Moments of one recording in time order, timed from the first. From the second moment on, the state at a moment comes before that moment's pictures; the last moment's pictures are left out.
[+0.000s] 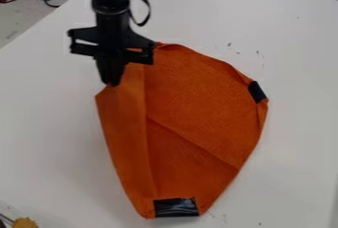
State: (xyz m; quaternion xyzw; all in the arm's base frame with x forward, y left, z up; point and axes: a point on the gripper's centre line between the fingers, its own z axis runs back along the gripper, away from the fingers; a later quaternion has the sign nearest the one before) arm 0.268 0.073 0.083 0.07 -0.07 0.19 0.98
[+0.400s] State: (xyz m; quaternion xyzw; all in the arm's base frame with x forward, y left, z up) arm 0.211 0.099 0.058 0.05 -0.07 0.25 0.96
